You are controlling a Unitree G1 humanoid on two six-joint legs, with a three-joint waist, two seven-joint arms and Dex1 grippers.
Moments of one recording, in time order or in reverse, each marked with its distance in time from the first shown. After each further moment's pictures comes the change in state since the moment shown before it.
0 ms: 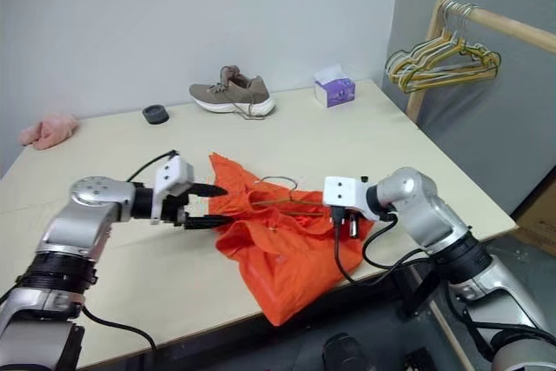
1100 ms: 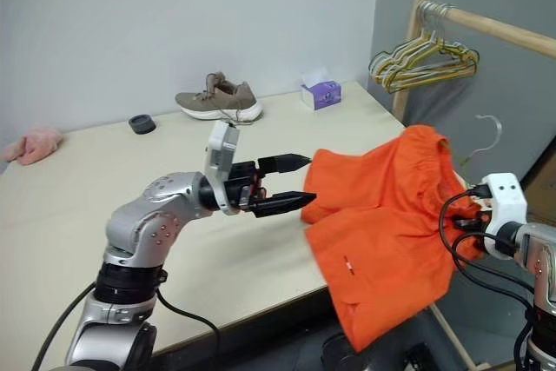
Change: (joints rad) left arm -0.016 -0.432 -0.041 -0.578 -0.410 0.364 0.288; right arm 0.437 -0.014 -0.917 -0.345 0.279 0.879 -0.543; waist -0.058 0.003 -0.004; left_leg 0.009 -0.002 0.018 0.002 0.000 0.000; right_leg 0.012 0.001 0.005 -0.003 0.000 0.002
